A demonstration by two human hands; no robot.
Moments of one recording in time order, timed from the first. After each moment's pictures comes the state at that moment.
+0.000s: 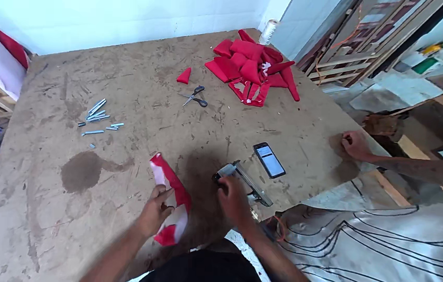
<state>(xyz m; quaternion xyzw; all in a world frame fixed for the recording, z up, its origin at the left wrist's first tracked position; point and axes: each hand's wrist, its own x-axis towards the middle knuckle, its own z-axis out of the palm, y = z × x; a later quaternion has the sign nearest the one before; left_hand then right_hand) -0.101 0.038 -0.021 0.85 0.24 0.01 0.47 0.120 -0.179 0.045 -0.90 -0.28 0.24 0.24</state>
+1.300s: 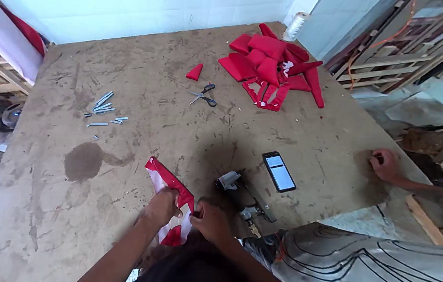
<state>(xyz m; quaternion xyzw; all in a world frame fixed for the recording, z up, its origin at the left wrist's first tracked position) -0.026 0.012 0.018 0.86 0.31 -0.28 0.30 0.088 -0.161 0.006 -0.84 -0.30 0.43 0.12</state>
